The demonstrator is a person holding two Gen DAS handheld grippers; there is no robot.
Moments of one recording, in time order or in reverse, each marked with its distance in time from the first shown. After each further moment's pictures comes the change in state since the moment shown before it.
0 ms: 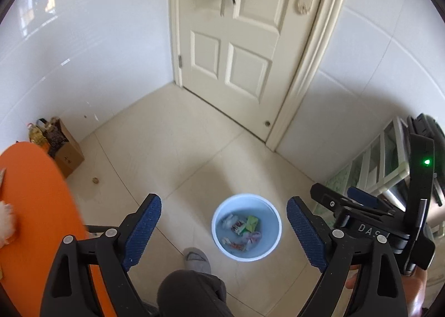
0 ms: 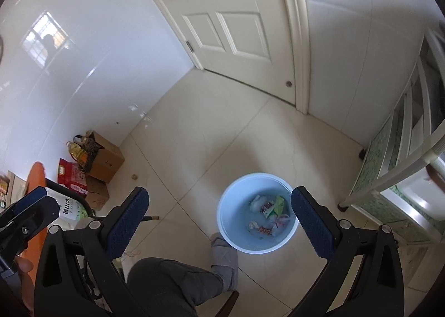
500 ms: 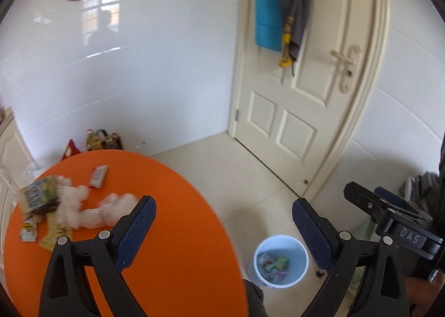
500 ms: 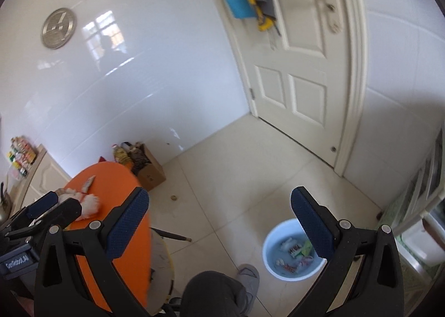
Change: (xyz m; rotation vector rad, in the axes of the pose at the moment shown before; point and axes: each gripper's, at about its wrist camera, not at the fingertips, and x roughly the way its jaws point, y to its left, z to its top) left arm -0.223 0.076 -0.115 -0.184 -0.290 0.175; right arm -0.114 0.168 -0.013 -0.258 -0.209 0.161
